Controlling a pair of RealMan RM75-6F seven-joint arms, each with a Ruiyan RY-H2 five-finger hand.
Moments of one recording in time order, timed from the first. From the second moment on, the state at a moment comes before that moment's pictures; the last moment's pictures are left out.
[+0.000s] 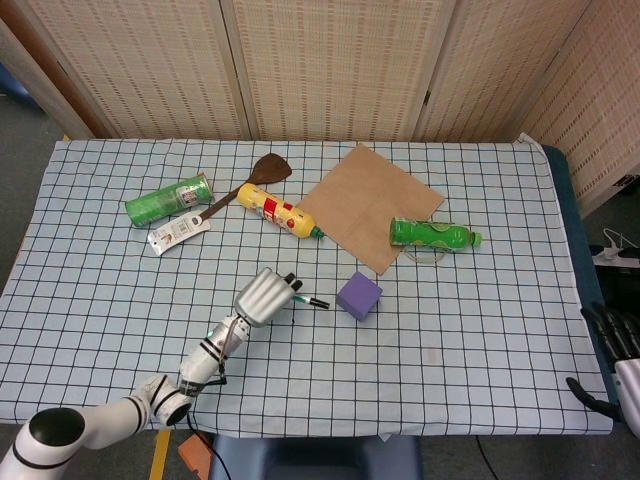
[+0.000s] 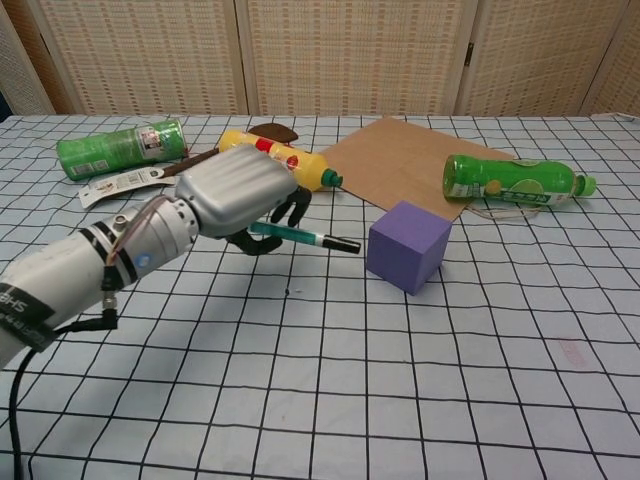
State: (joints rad) left arm -0.83 -1.85 -0.11 -0.96 1.55 1.10 0.41; right arm -0.05 -0.96 -0.03 -1.66 -1.65 1.61 0.13
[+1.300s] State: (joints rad) left arm -0.46 -1.63 0.05 -0.85 1.54 1.26 0.11; right arm -0.04 -1.01 -0.03 -1.69 -1.66 1.58 -0.02
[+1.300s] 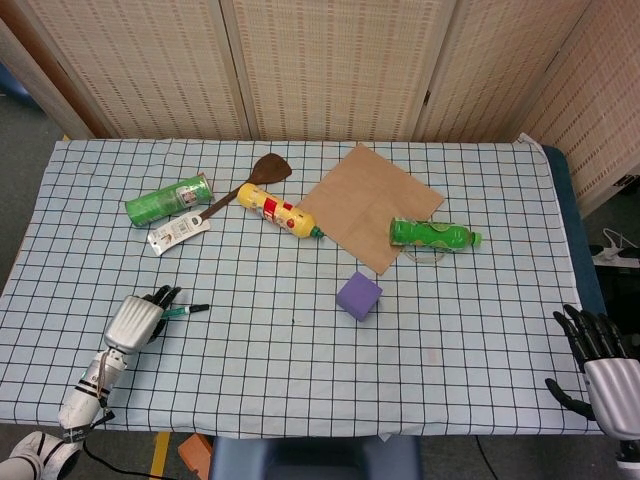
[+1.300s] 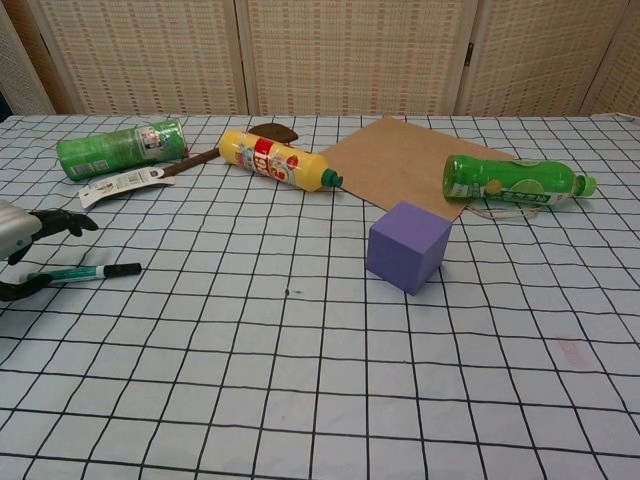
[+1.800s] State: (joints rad) left arm -0.25 -1.36 0.07 -1.38 1.55 1.57 -0.04; right arm -0.05 -1.03 -0.03 -1.66 -1.69 1.62 0.00
